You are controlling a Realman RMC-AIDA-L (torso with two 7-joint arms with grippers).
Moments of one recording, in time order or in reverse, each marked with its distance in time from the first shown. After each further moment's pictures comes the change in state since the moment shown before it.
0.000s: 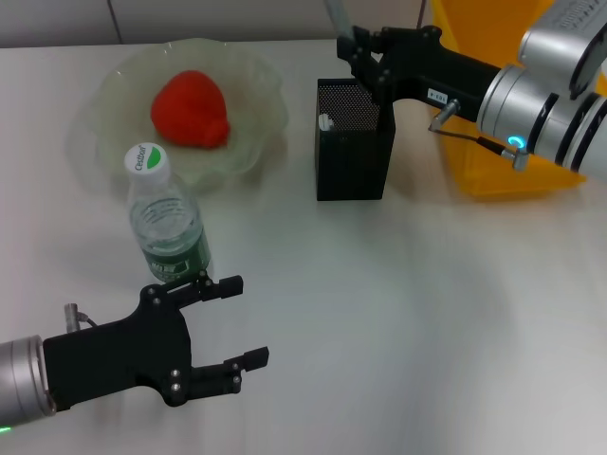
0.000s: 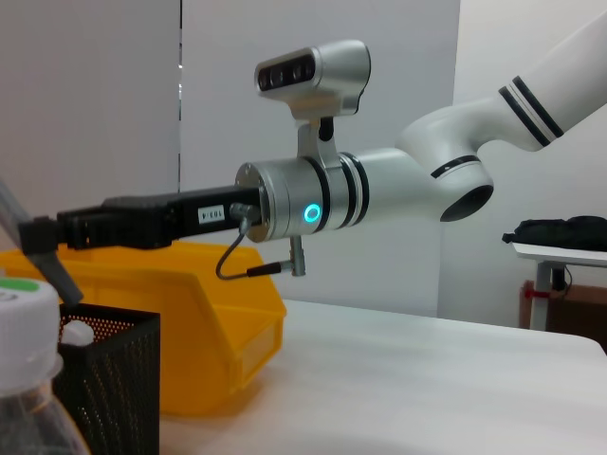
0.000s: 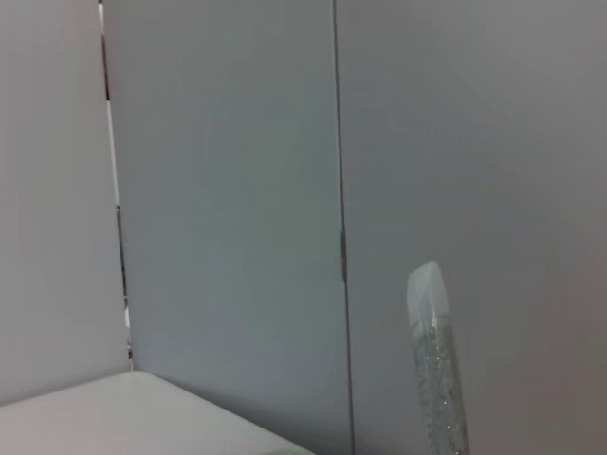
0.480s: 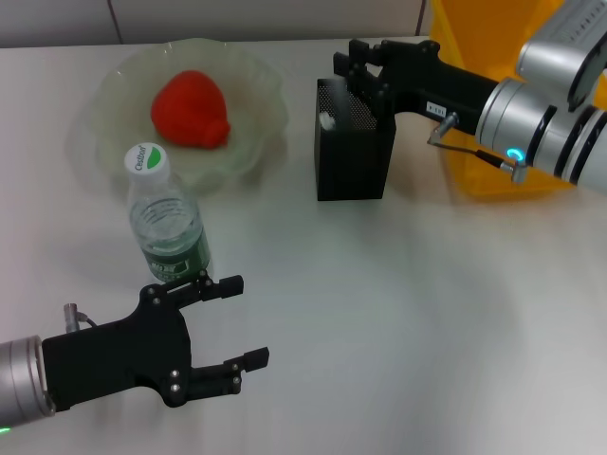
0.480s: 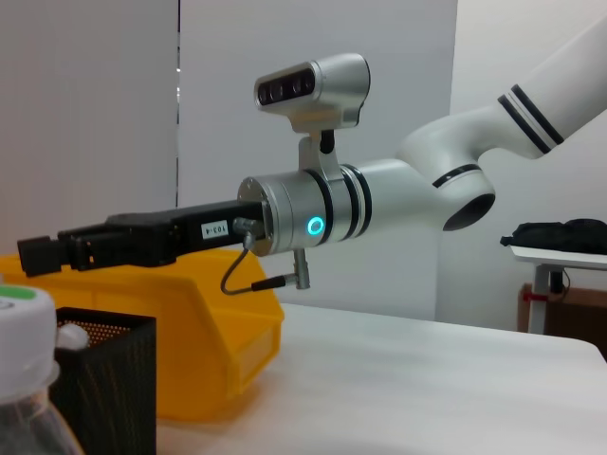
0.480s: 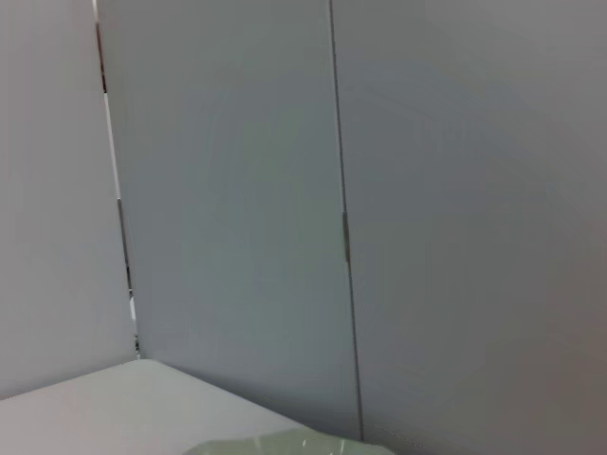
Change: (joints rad) left arm 0.000 0.000 -0.002 0.000 0.000 0.009 0.002; right arm -0.007 0.000 -0.002 0.023 -0.003 -0.009 0.000
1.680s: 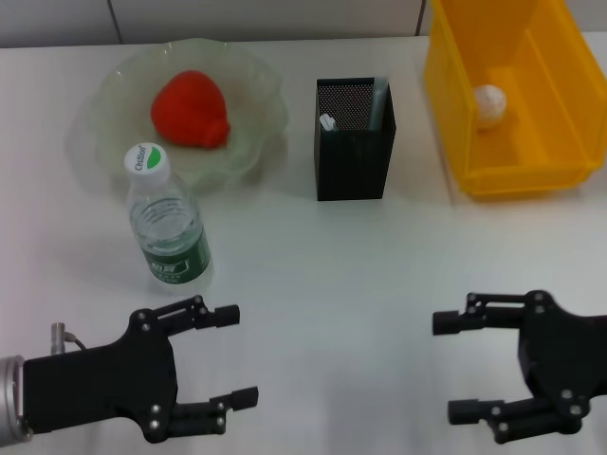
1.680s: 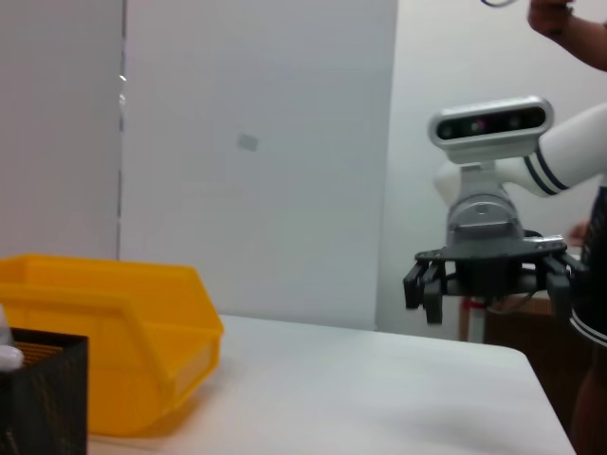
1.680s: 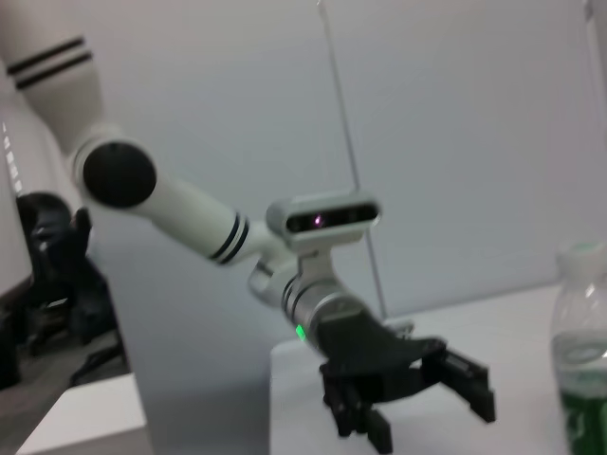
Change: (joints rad) left arm 0.011 0.025 -0.006 0.015 0.052 0.102 -0.011; right arm -0.464 -0.049 -0.054 -0.484 -0.480 -0.891 0.240
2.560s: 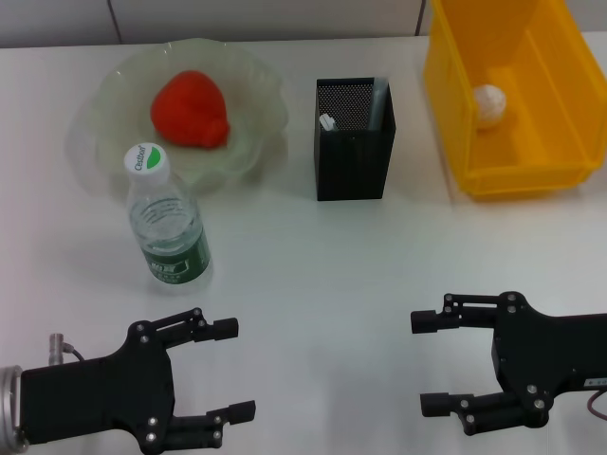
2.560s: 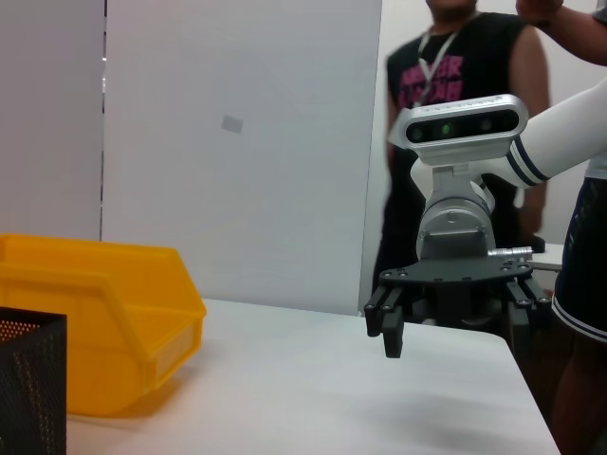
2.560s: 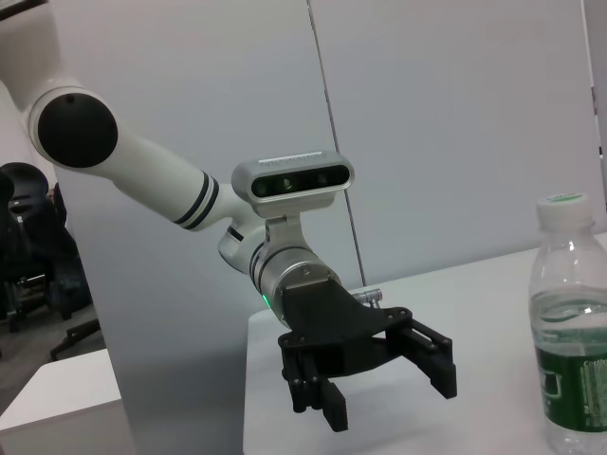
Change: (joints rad) left arm 0.009 0.002 -0.002 0.000 0.025 0.008 -0.001; right arm 0.012 0.032 0.002 0.007 -0.046 0.079 -0.009
